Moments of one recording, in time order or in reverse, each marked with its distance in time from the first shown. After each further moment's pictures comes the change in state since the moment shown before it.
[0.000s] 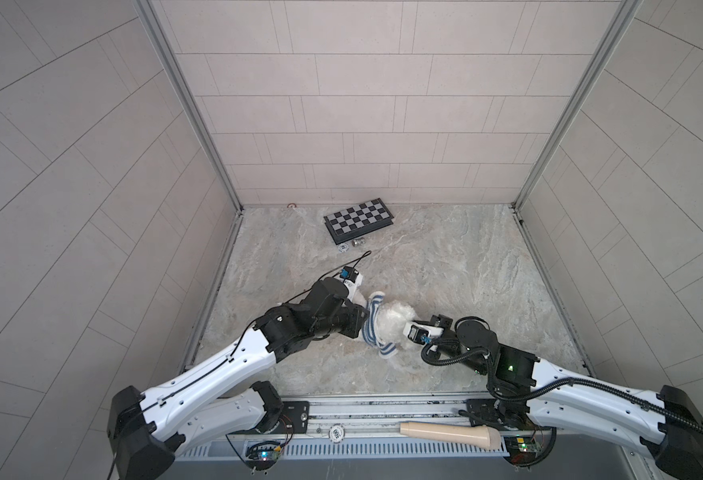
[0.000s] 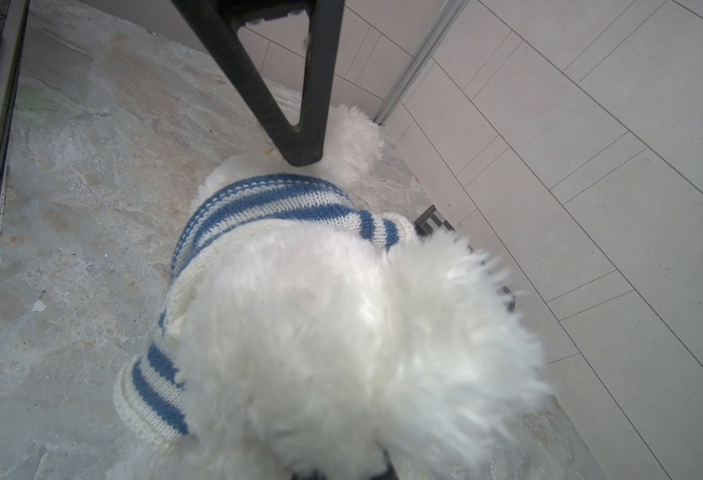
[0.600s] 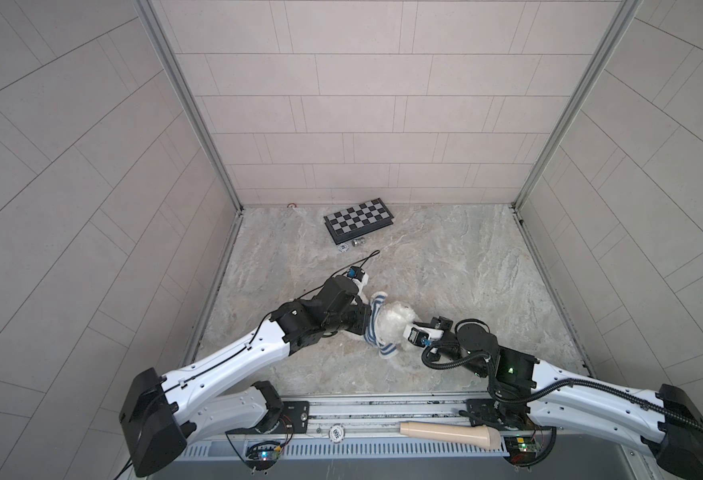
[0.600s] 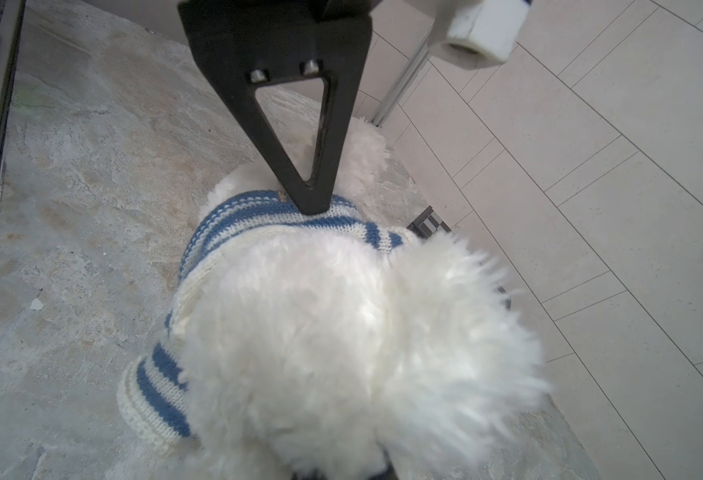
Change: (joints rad) left arm 0.000 0.085 -0.003 0.066 0.008 -0.024; right arm 0.024 -0.017 -0.021 0.018 0.039 -0.003
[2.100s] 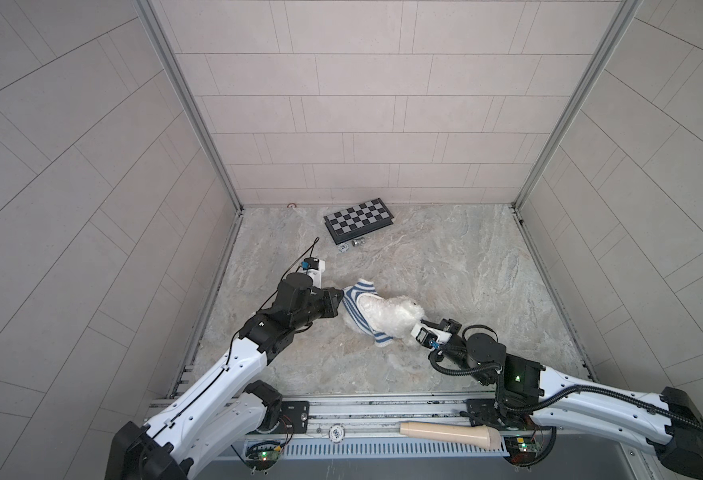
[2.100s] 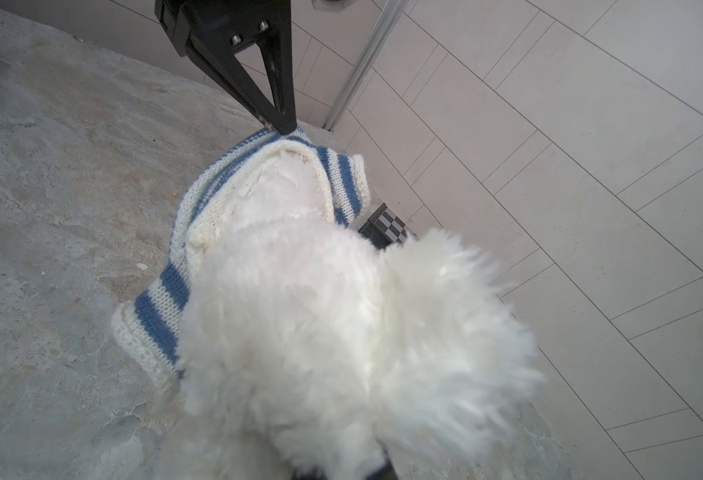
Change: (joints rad) left arm 0.362 -0.211 -0.221 0.224 0.135 -0.066; right arm 0.062 -0.090 -0.062 0.046 0.184 0.028
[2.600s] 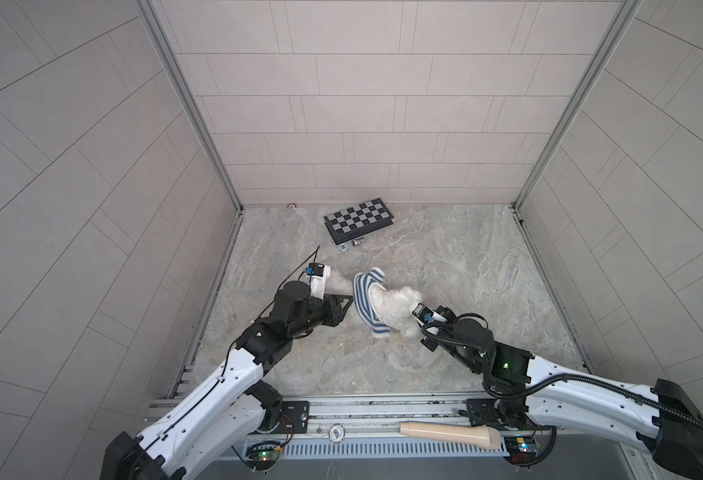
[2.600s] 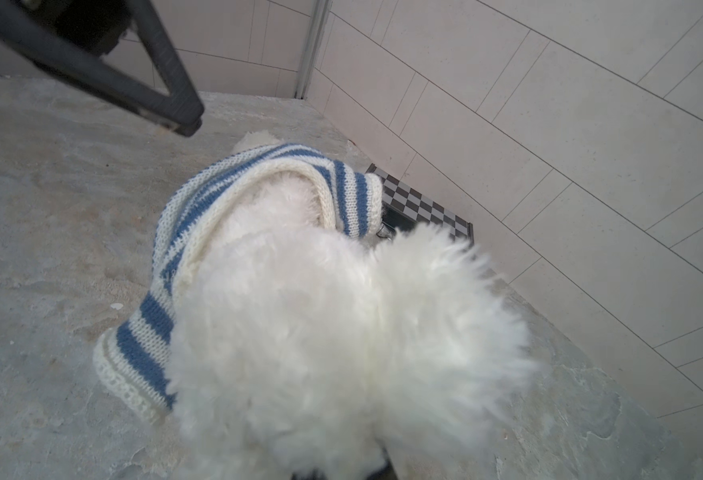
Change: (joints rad) left arm -0.078 -0.078 -0.089 0.073 0.044 0.039; right arm -0.101 0.174 0.122 -0.022 -0.010 0.285
